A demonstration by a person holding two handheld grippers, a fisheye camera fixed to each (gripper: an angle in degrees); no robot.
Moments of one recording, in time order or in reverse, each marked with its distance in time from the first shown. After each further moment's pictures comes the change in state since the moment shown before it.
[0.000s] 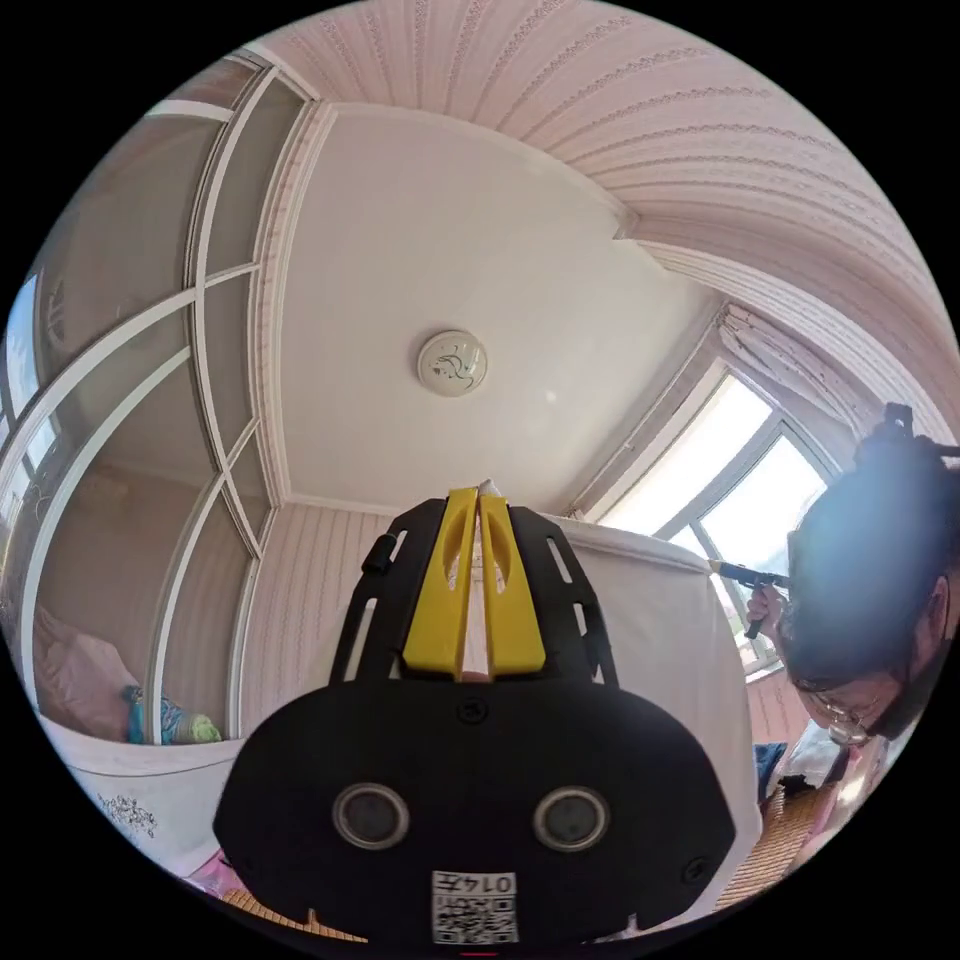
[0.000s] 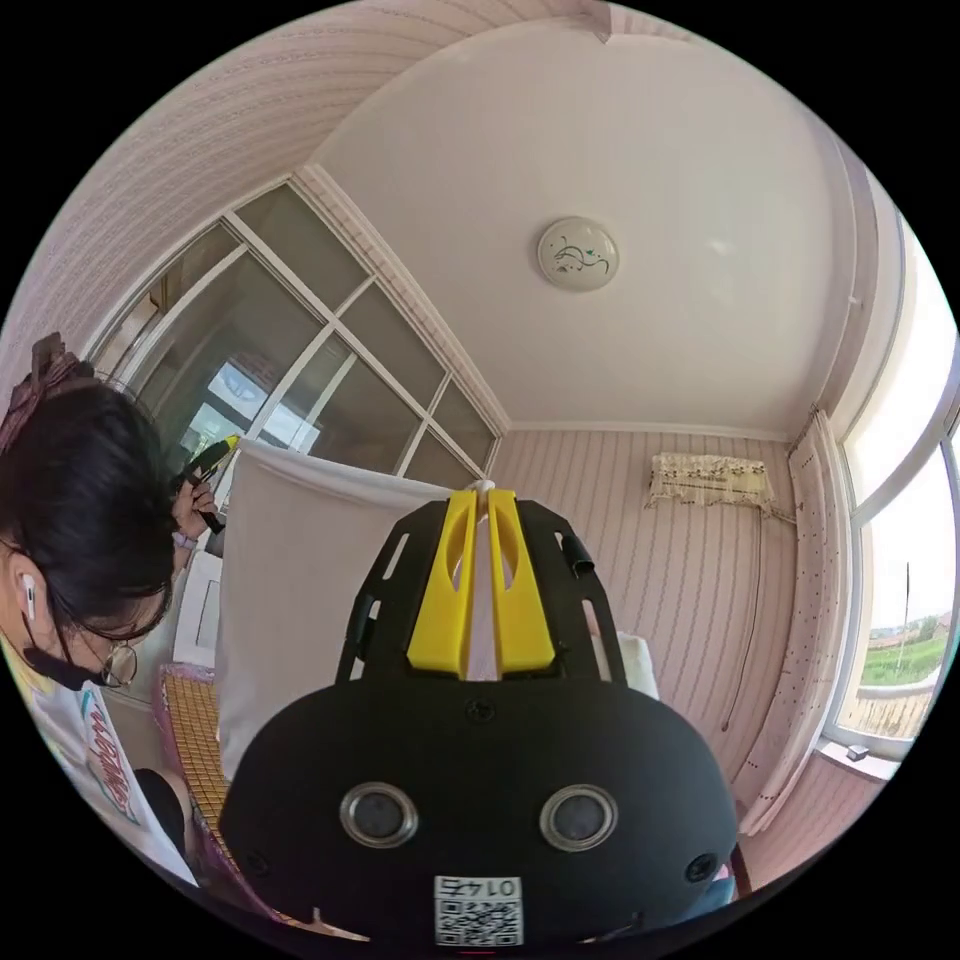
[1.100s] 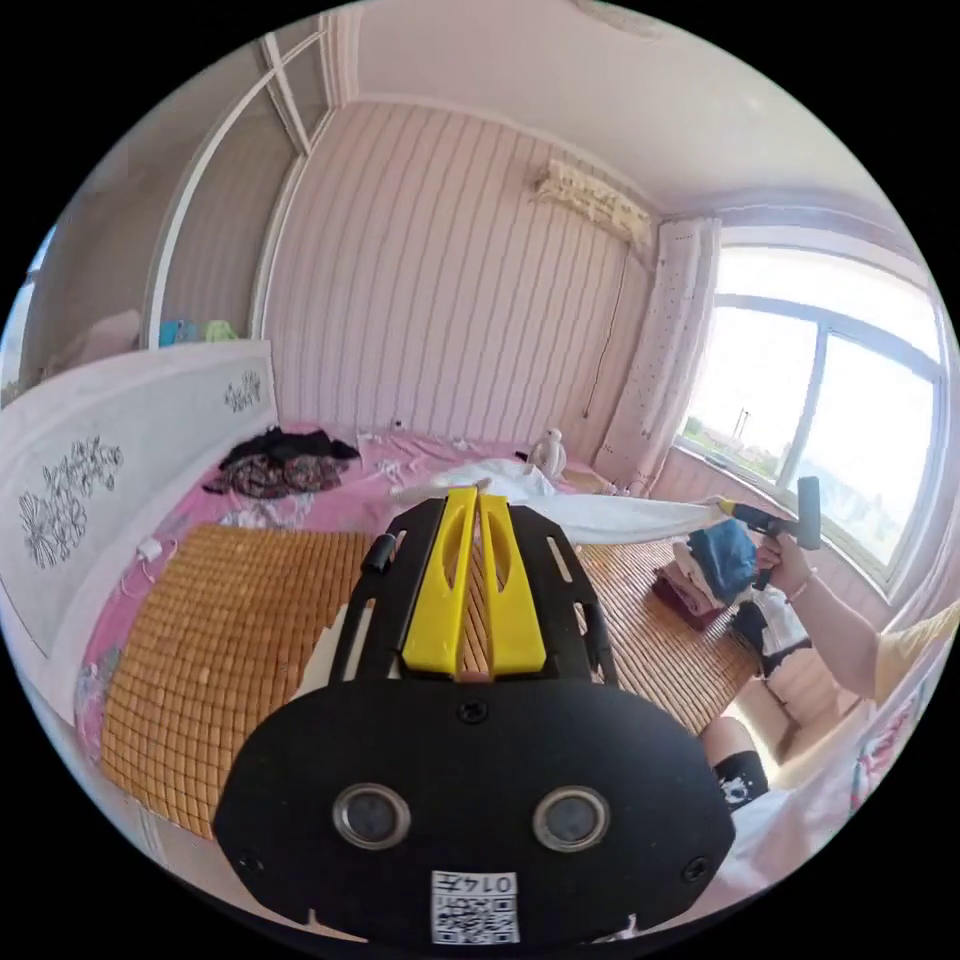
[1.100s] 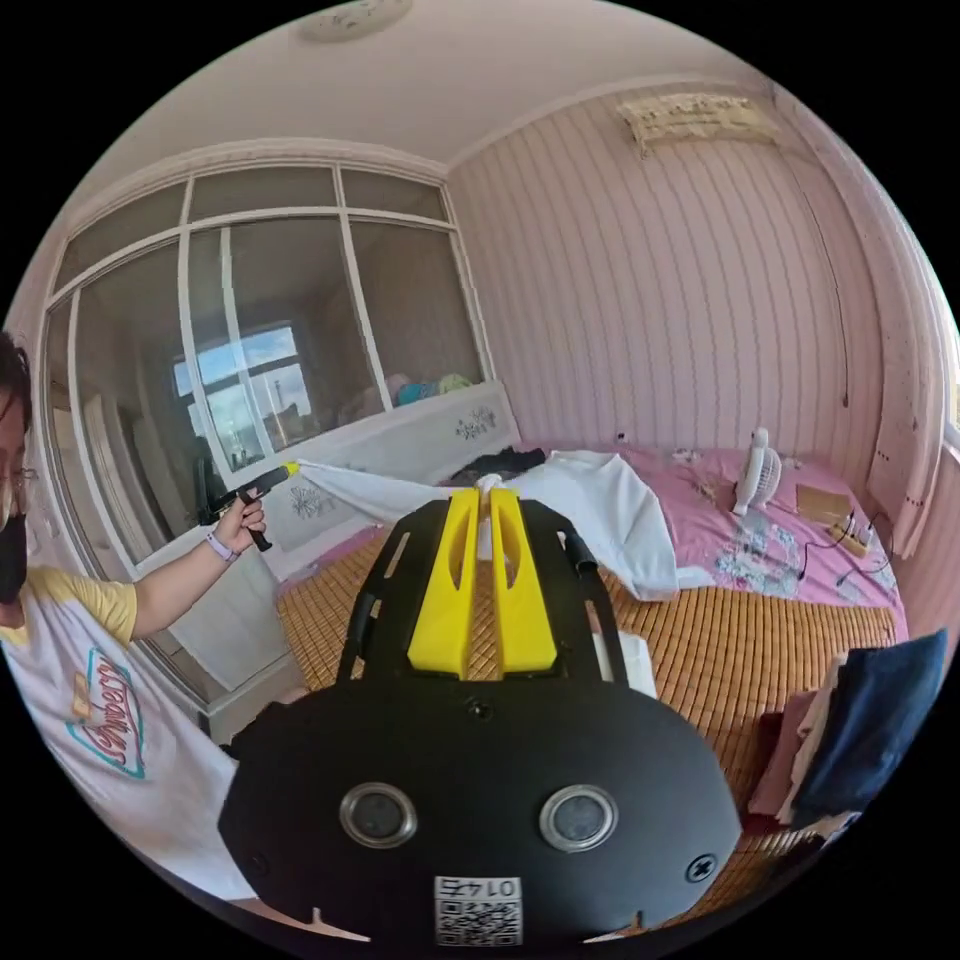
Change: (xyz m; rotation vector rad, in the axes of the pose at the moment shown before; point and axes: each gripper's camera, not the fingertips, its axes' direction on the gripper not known) left arm -0.083 0.556 0.077 -1.138 -0.102 -0.385; right arm 0.088 0.414 0.213 -0.745 -0.243 0.553
